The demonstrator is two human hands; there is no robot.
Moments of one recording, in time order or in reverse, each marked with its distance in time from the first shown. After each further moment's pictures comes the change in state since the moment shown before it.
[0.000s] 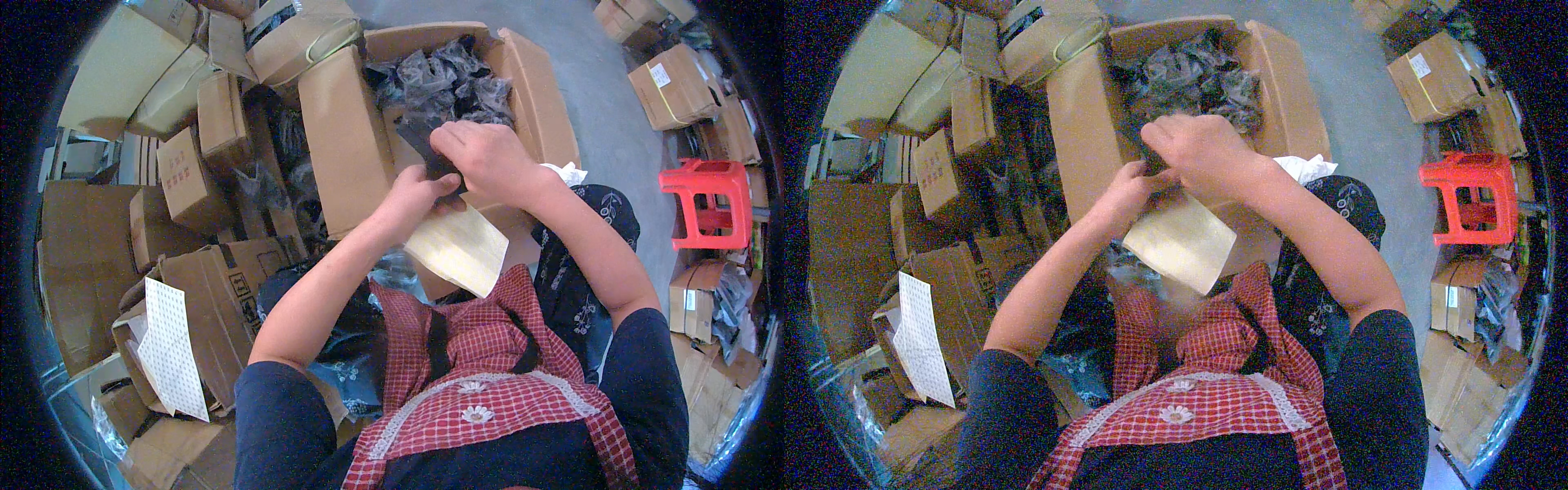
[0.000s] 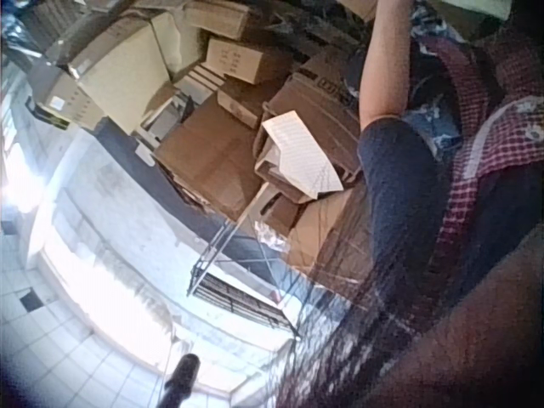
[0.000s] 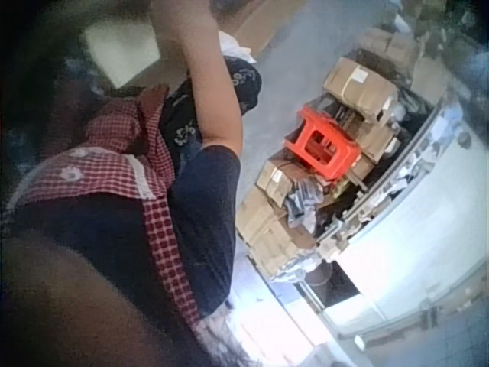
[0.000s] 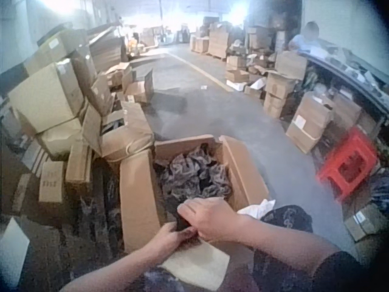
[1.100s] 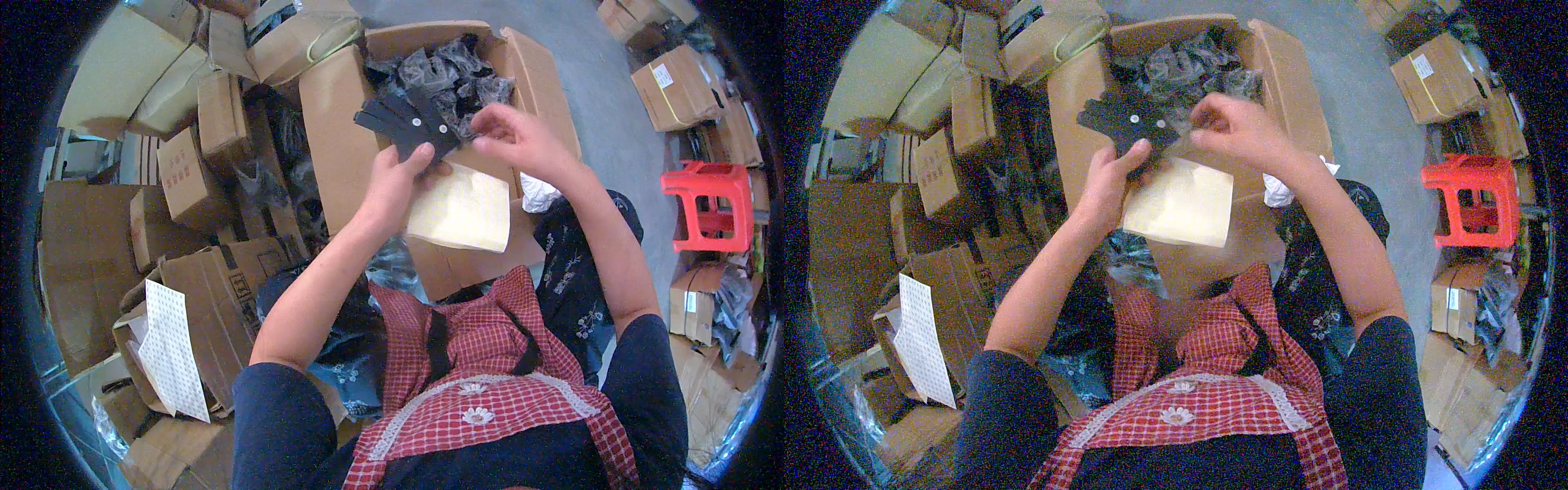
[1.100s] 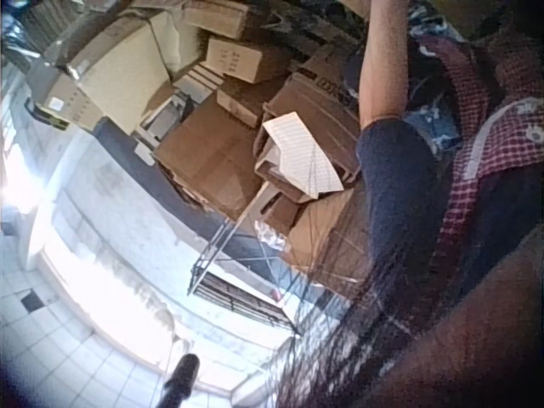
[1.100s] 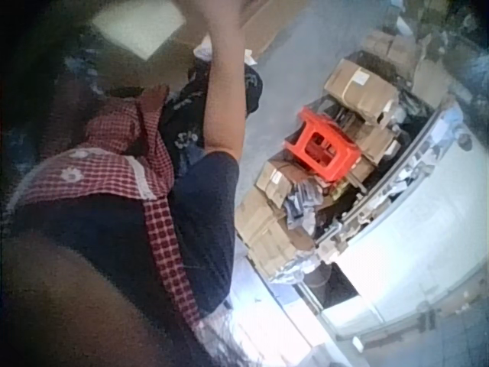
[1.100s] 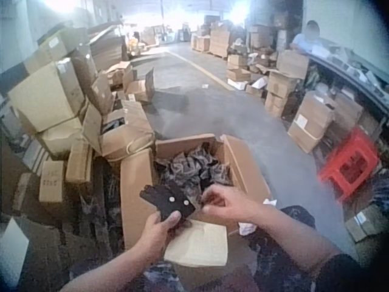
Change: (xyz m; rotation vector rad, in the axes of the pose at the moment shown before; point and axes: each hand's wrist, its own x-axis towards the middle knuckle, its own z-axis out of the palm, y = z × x) left_hand 0.013 -0.005 -0.014 -0.366 0.177 0.214; right_hand -0.020 0.047 -0.015 0.702 -0.202 0.595
